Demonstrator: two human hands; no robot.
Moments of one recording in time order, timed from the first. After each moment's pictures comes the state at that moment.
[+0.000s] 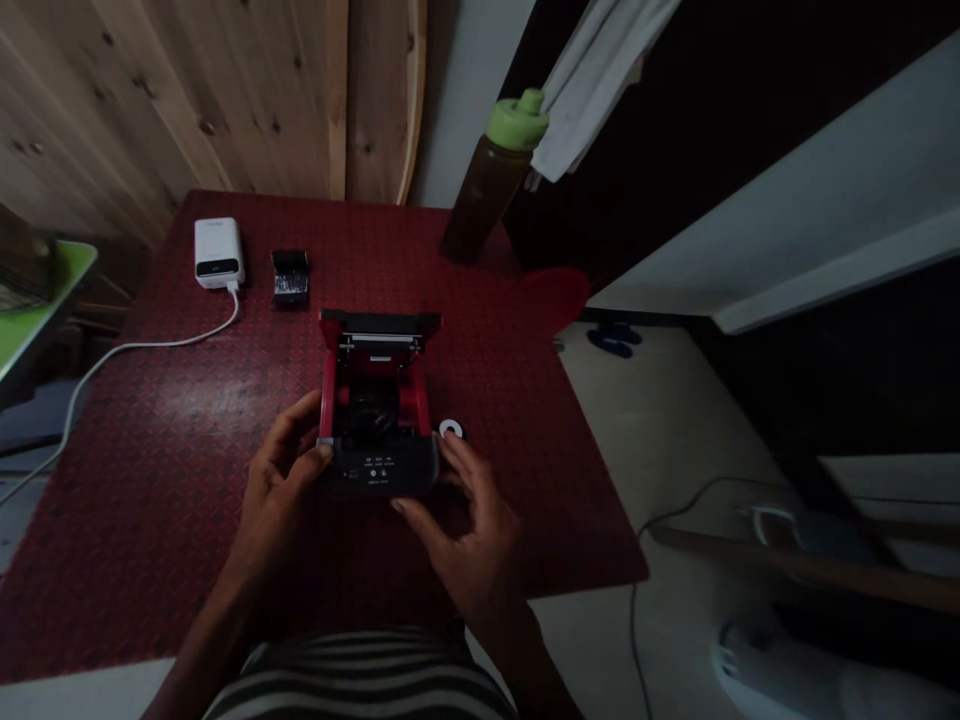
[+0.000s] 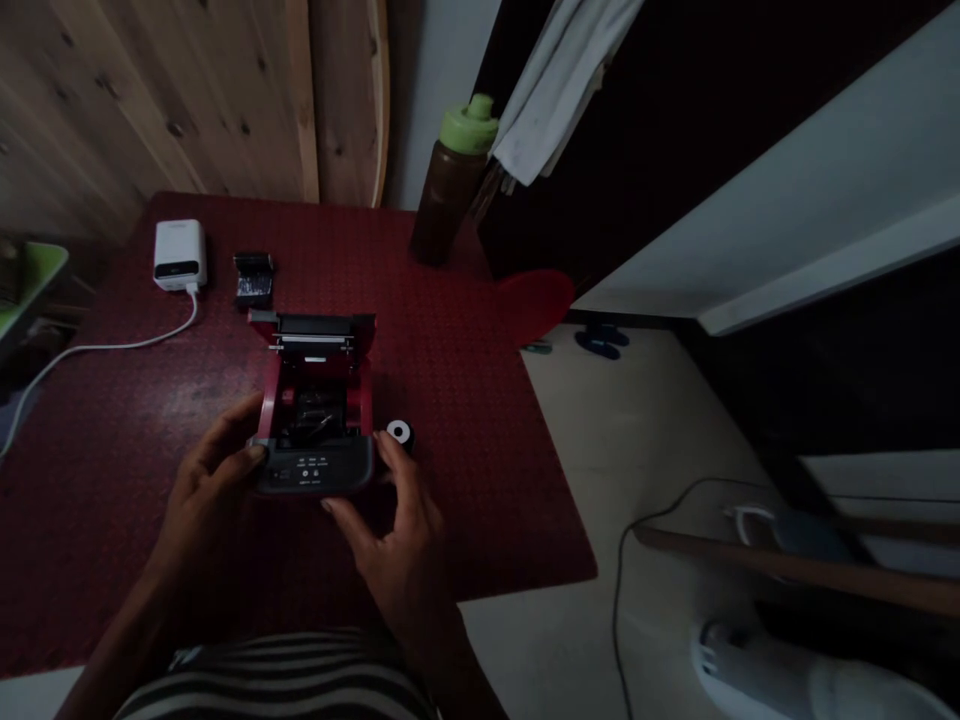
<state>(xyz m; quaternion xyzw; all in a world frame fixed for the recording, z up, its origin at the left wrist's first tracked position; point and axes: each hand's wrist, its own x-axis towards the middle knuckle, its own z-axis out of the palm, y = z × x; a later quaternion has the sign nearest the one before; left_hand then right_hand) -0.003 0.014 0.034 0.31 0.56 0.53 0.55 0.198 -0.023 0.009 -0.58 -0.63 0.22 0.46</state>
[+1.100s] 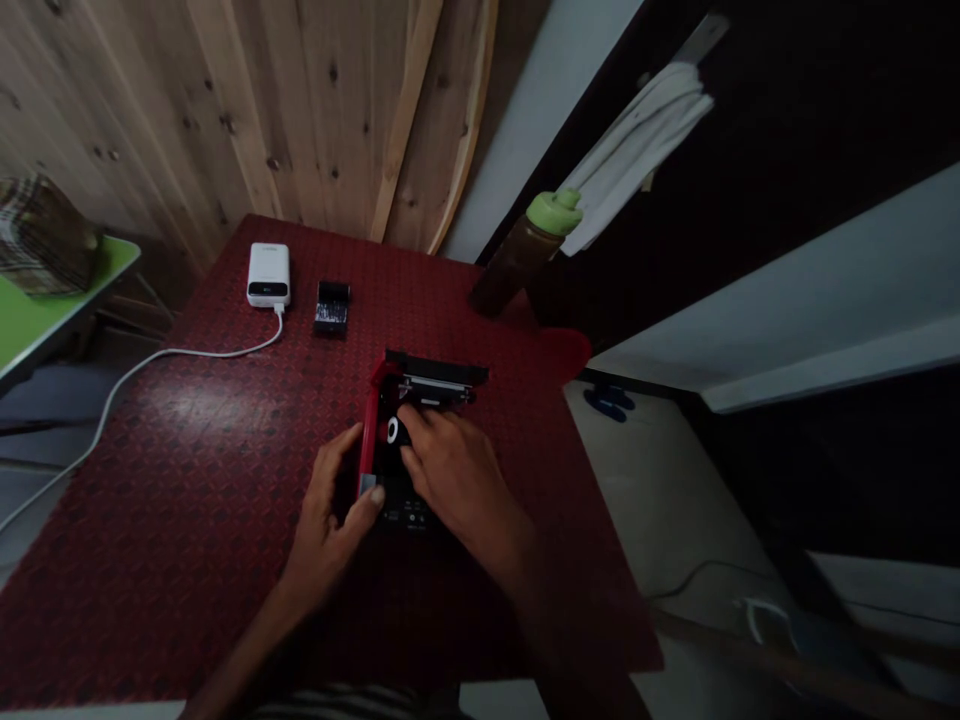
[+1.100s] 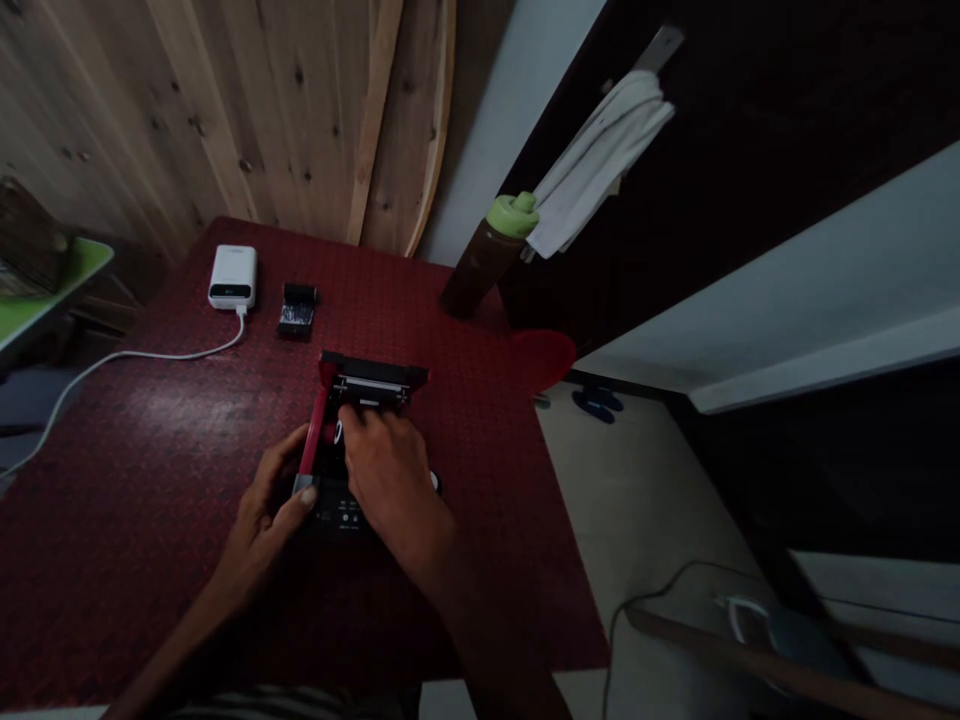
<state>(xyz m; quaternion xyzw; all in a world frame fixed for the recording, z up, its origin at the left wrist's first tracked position) -0.005 0.010 -0.004 0.44 0.55 0.54 0.46 0.148 0.098 0.079 -0.50 -0.86 0.09 0.05</state>
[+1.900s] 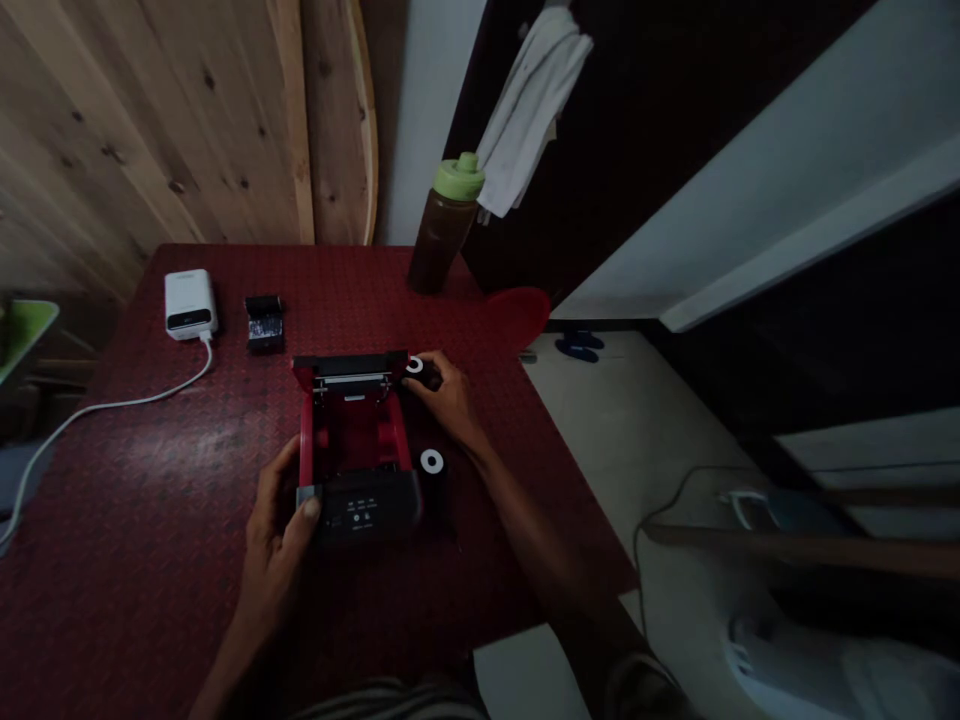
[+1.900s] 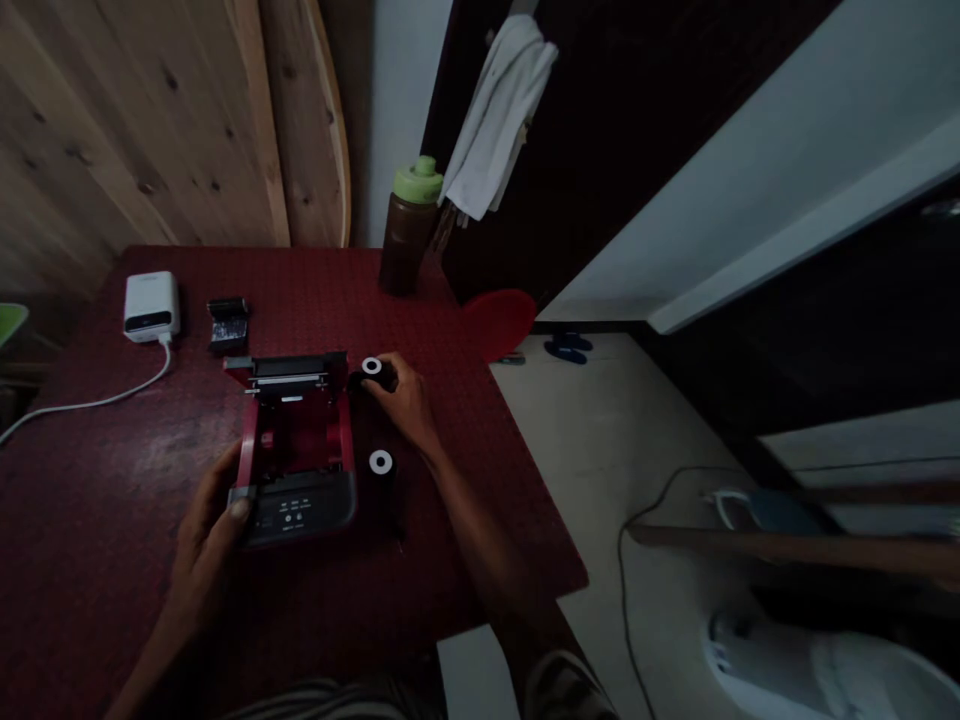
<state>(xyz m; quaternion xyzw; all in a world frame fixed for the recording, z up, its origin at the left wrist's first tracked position) -0.006 0.010 0.004 0.45 0.58 0.52 0.45 0.241 0.183 -0.028 -0.57 -0.62 0.31 0.44</state>
